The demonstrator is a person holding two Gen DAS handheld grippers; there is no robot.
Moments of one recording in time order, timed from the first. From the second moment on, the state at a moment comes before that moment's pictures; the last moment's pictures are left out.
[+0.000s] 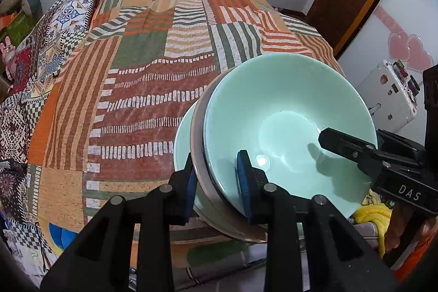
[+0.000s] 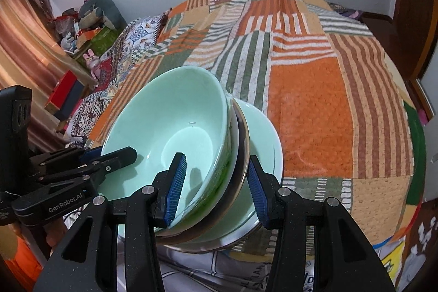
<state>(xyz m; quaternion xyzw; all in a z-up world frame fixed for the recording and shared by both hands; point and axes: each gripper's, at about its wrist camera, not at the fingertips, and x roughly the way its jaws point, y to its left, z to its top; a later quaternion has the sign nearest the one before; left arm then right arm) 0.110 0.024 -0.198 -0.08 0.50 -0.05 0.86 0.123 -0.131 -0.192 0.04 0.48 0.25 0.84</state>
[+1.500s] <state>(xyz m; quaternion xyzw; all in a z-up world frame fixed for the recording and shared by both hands) -0.002 0.008 -0.004 -0.03 0.14 0.01 0.99 0.033 -0.158 -0.027 0.01 0.17 0.27 0.95</state>
